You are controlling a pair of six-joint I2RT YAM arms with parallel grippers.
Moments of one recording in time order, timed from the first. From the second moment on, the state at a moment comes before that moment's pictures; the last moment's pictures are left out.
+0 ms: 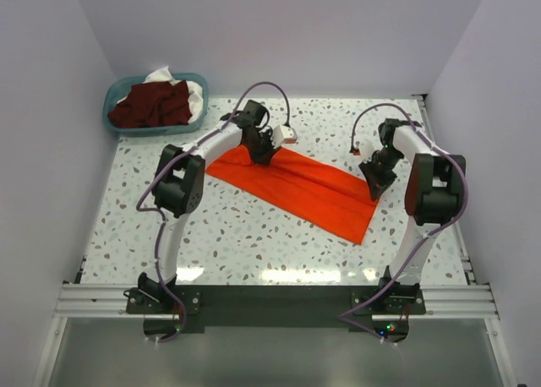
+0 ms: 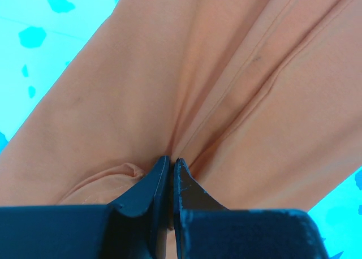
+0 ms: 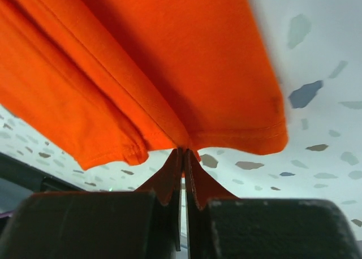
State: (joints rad) left arm -0.46 2.28 1.87 -0.71 0.43 0.72; right arm -0.05 1.99 1.48 -1.15 -0.17 -0.59
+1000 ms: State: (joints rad) left arm -0.28 2.11 1.83 -0.71 0.50 0.50; right arm -0.02 2.02 1.62 -1.21 -0.33 -0.59
